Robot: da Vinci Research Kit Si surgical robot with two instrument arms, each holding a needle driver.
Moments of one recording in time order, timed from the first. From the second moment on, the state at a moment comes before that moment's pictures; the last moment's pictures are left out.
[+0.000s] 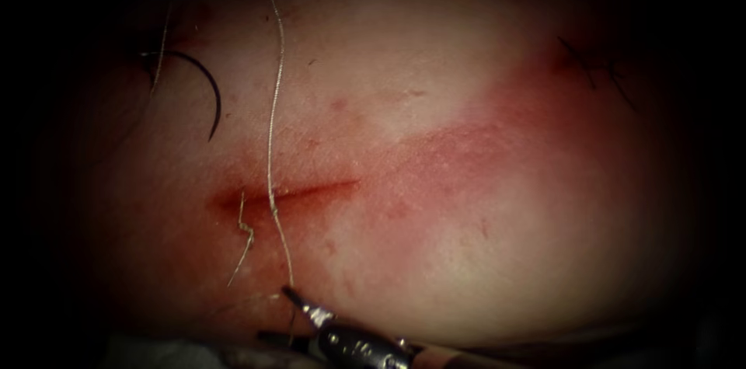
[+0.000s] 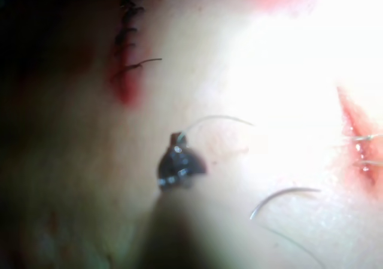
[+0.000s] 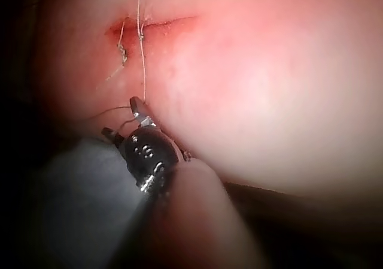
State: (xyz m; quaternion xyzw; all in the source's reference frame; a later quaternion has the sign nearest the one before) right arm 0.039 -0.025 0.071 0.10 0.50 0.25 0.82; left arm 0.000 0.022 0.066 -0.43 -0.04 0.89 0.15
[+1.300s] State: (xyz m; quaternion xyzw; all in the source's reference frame) right arm 0.045 -0.010 0.076 0.11 0.46 0.32 0.82; left arm 0.002 0.011 0.048 -0.47 -0.02 0.87 0.13
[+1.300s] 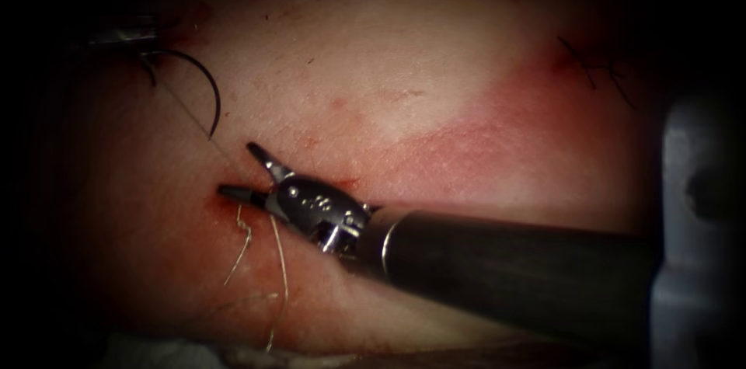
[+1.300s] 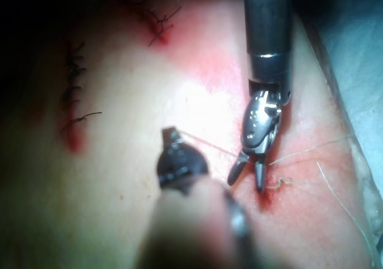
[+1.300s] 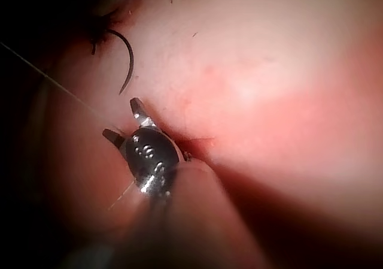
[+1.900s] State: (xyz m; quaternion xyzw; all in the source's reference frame) right arm 0.047 -0.010 0.077 0.12 0.47 0.31 0.82; left arm 0.001 0.011 0.046 -0.47 -0.02 0.87 0.13
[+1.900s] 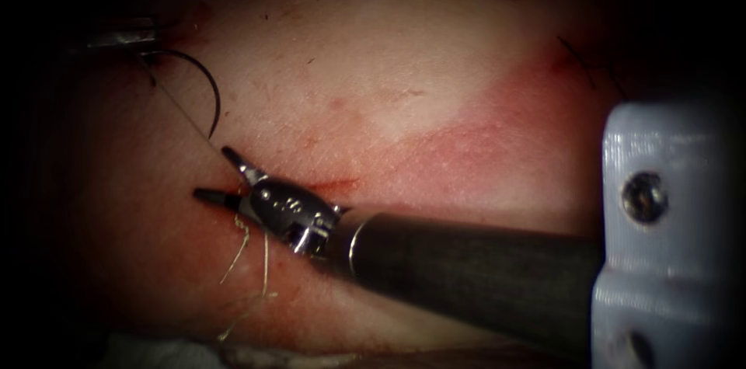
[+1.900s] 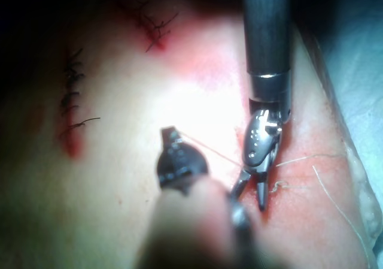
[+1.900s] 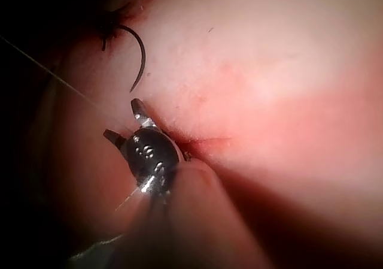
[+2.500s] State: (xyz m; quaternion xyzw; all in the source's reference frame) right arm 0.047 -0.008 0.074 0.13 0.49 0.30 0.81; left arm 0.001 0.010 0.047 -0.48 -0.02 0.87 0.12
